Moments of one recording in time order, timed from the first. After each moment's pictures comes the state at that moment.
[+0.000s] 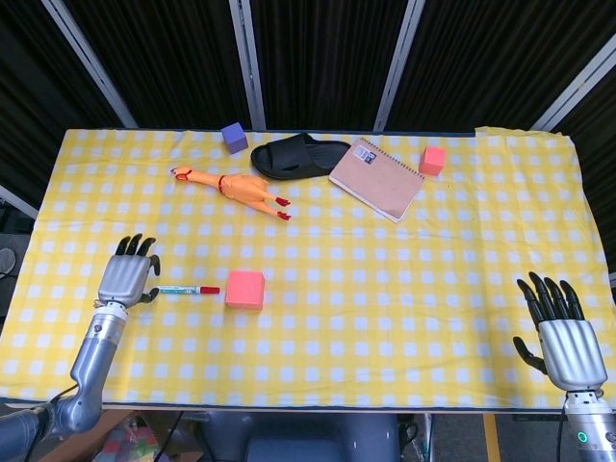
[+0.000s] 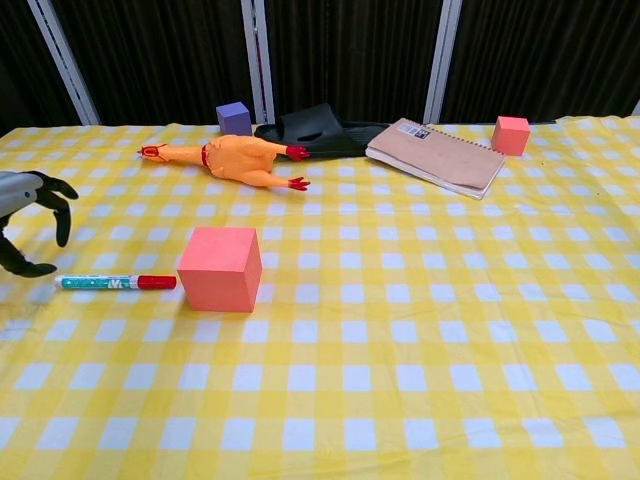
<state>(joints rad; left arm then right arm) -0.51 -1.50 -0.19 -1.43 0.99 1.03 0.56 0.09 -1.13 0.04 -1.59 -1.54 1.47 -0.14</state>
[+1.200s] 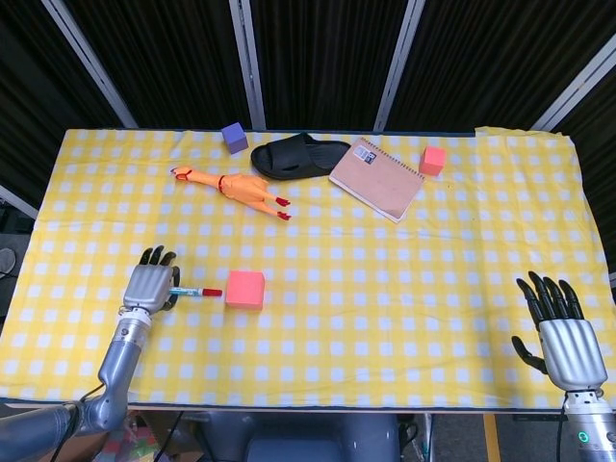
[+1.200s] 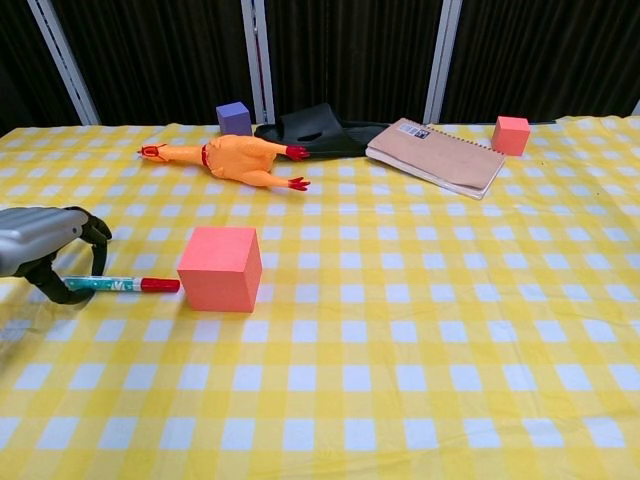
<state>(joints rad) -0.56 -1.61 -0.14 -1.38 0.91 1.05 0.60 0.09 -1.13 0.04 -1.59 -1.55 1.48 -0.10</state>
